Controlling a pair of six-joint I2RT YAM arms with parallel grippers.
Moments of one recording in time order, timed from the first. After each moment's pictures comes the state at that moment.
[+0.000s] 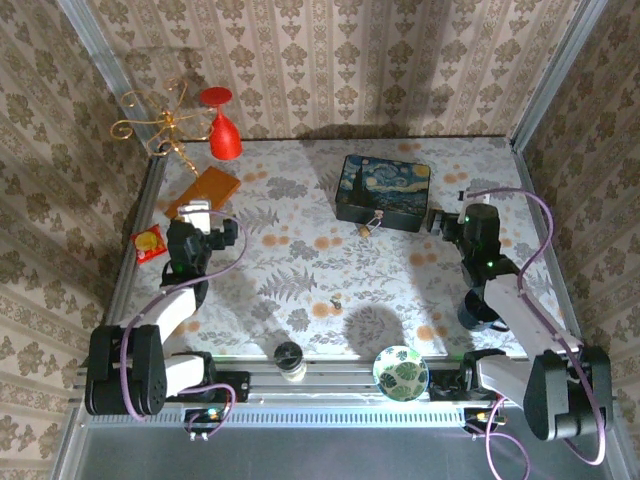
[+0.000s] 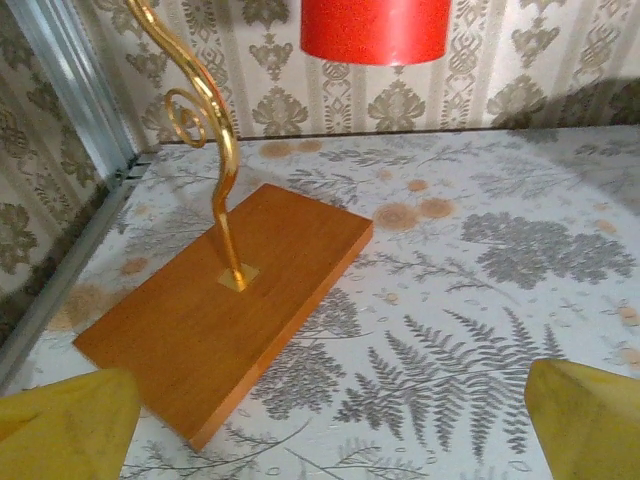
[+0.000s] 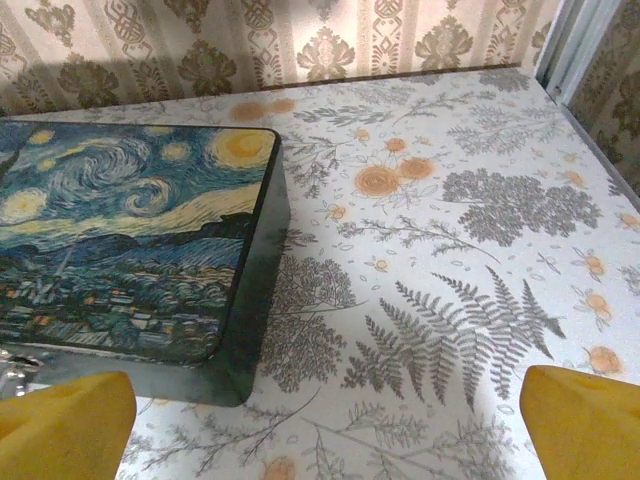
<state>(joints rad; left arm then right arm) -0.08 1.19 0.42 0.51 -0.02 0.02 0.08 1.07 0.63 -0.01 0.20 0.13</state>
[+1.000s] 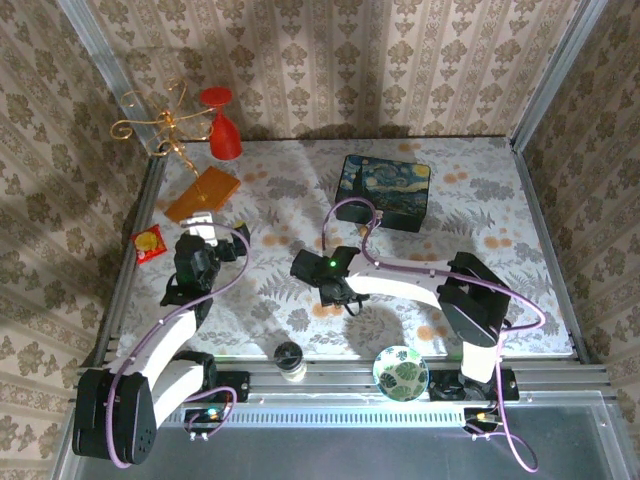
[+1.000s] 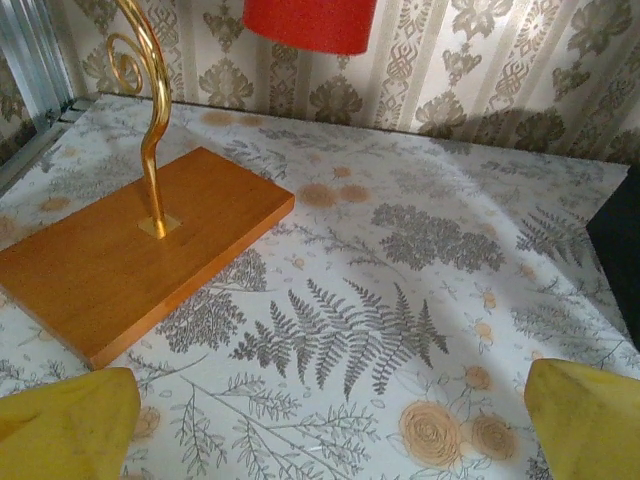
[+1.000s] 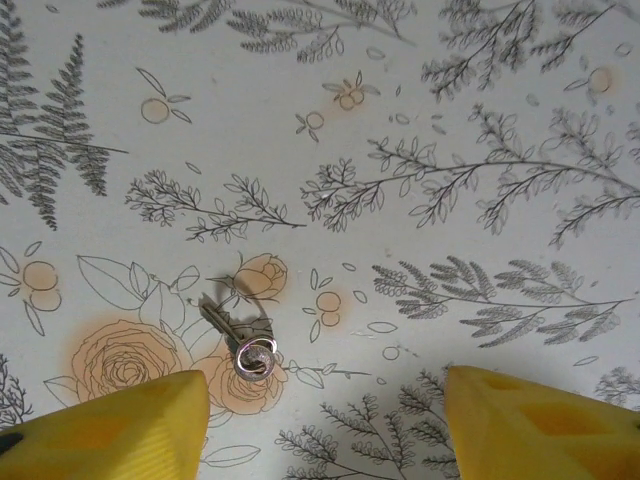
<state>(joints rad) -0.20 0.96 0.35 0.32 -0.07 -0.19 1.02 1.84 1.33 -0.96 0.33 0.91</state>
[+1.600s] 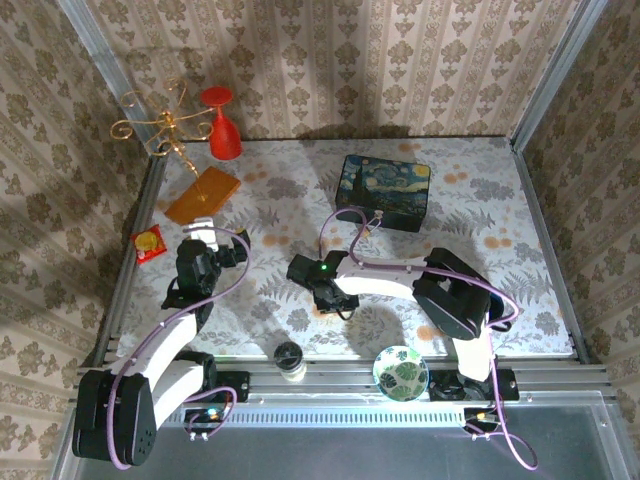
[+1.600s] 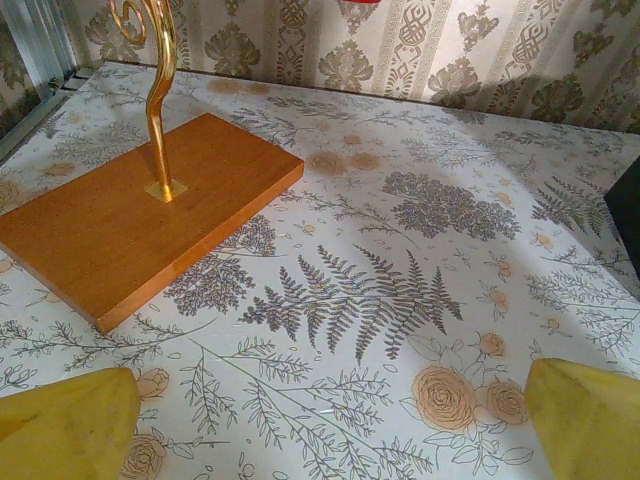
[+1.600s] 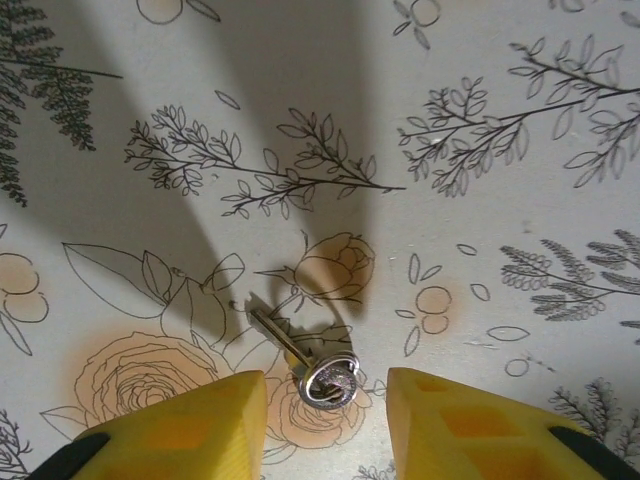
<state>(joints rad) -0.20 0.95 0.32 0.31 -0.08 -0.19 1.01 1.95 1.32 -0.88 0.20 0.95</state>
